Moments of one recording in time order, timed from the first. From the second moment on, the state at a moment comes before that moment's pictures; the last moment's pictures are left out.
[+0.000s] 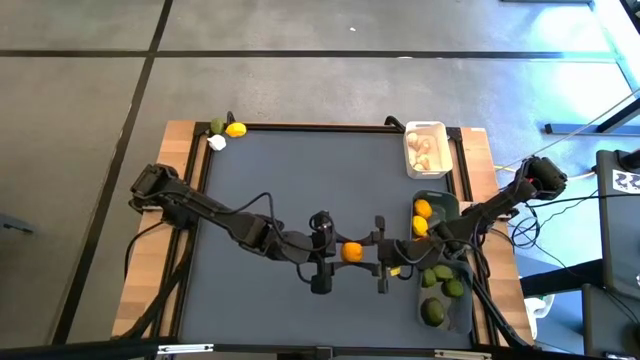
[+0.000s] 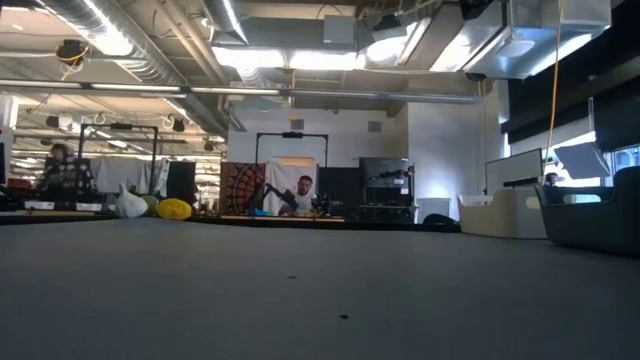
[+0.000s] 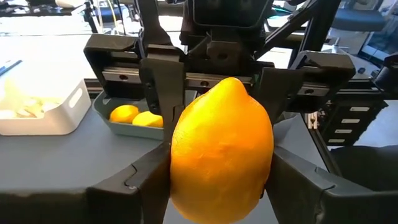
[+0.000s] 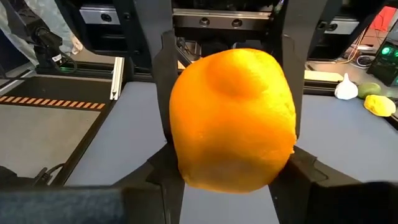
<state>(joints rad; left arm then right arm) -0.36 1.75 1.38 -0.01 -0.41 -0.14 0.55 1.38 0.82 0.30 0.51 0.07</state>
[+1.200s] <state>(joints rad) -0.37 1.67 1.38 -0.45 -0.44 -0.35 0.55 0.94 0.82 -0.99 0.52 0.84</state>
